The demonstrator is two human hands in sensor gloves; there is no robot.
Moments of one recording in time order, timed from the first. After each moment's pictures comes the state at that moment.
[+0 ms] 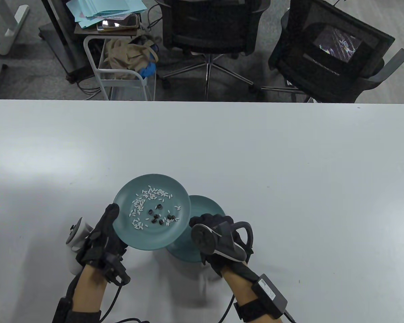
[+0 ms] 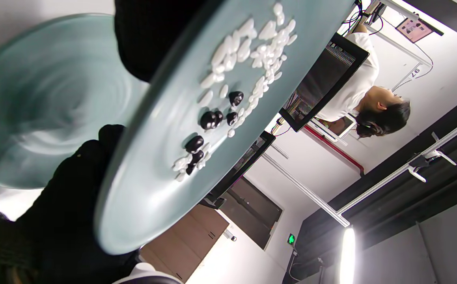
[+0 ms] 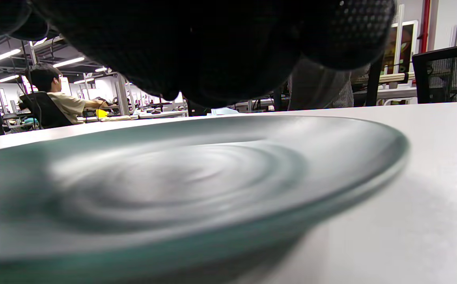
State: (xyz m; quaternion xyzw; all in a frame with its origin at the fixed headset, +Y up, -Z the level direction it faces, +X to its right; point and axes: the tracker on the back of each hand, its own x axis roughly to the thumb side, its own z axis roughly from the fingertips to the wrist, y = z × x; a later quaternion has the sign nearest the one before) left_hand -0.258 -0.748 -0.181 -0.25 0.07 0.84 0.47; right_hand 0.020 -0.712 -0.198 0.19 -0.02 0.98 0.07
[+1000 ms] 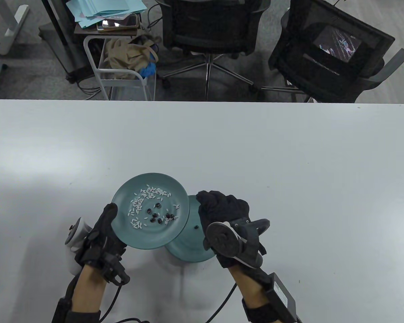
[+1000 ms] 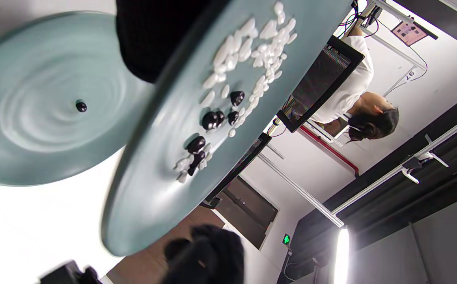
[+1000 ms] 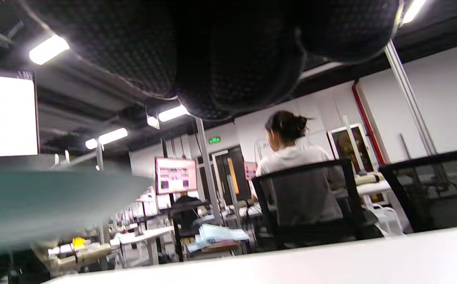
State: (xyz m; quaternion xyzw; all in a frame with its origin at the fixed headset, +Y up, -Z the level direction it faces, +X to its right) left_hand -0.259 -0.749 -0.181 -0.25 0.07 0.85 0.46; right_hand 0.040 -0.600 -0.182 0.13 -0.24 0.94 0.18
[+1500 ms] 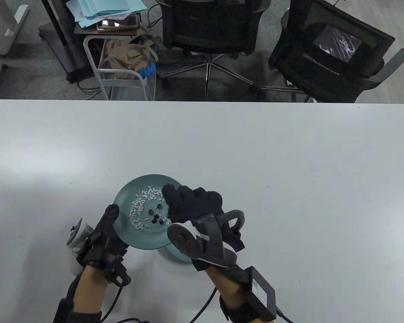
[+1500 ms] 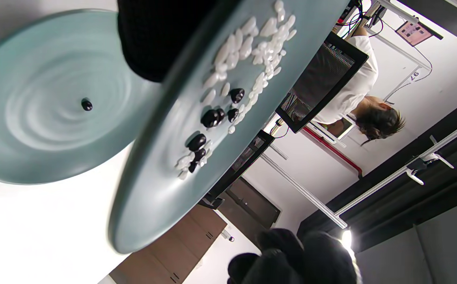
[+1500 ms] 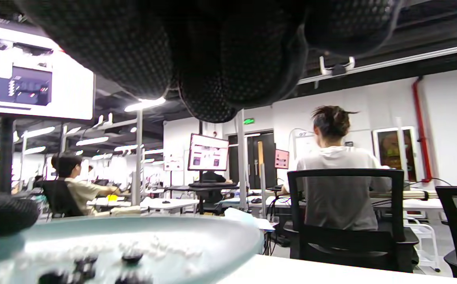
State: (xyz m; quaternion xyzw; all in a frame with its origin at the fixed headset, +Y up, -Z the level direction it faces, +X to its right) left_hand -0.258 -0.751 -0.180 -0.25 0.07 0.85 0.46; right_hand -0.021 -0.570 -0.174 0.21 -0.19 0.95 0.08
